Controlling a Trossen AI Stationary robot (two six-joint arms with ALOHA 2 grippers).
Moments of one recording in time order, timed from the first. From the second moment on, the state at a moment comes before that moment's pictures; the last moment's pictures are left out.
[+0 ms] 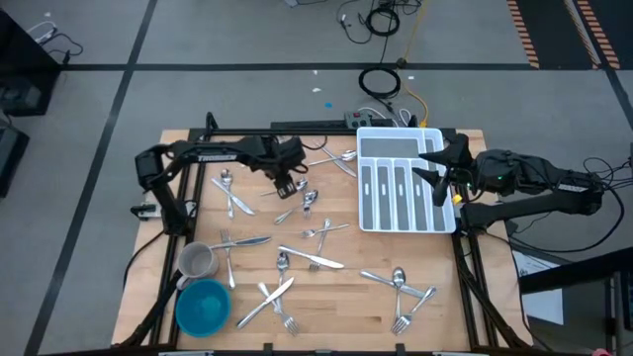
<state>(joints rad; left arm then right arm) 0.38 1.75 1.25 -0.82 -0.13 -0.03 0.02 0.62 0.95 -0.74 0.47 0.22</state>
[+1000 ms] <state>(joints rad) 0.40 1.86 1.25 -0.74 0.01 0.32 0.02 0.67 0.95 -0.75 0.47 0.22</state>
